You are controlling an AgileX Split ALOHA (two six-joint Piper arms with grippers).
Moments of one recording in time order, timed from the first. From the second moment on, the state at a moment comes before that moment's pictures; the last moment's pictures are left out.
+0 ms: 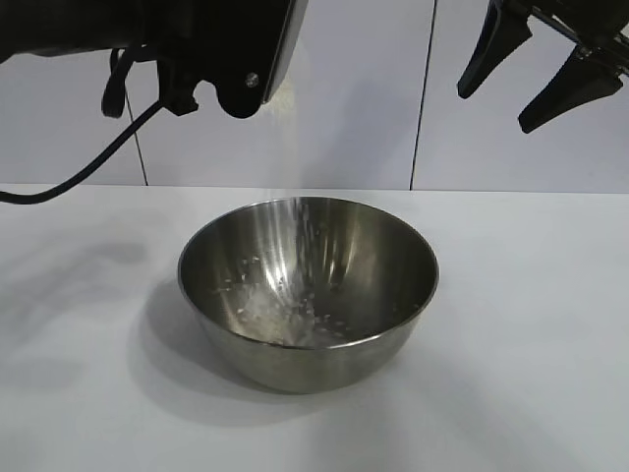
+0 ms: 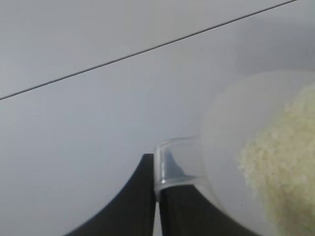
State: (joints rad) left arm -0.71 1.64 -0.89 -0.23 -0.68 2.17; right arm 0.05 1.72 -1.46 0.47 1.02 -0.08
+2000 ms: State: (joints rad) left arm -0.71 1.64 -0.78 -0.16 -0.90 2.34; right arm 0.05 1.72 -1.46 0.47 1.02 -0.08
